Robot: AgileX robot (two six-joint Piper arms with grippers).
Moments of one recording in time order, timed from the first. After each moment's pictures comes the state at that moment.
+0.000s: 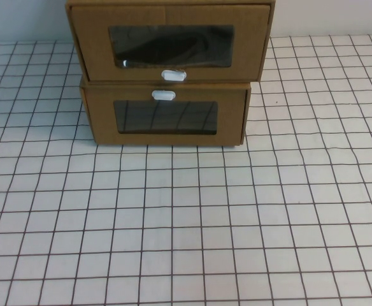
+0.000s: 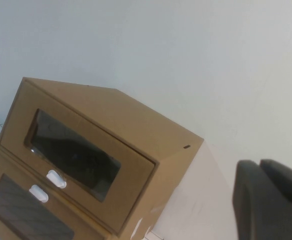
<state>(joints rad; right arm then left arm) 0.64 0.46 -0.59 1.76 -0.13 -2.22 -0.13 0.03 -0.23 -0.24 0.44 0.37</state>
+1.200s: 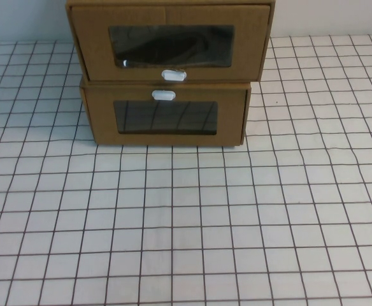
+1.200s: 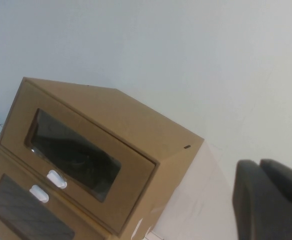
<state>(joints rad) 0.64 0.46 -0.59 1.76 -0.13 -2.22 -0.13 -0.01 0.02 -0.06 0.41 0.02</state>
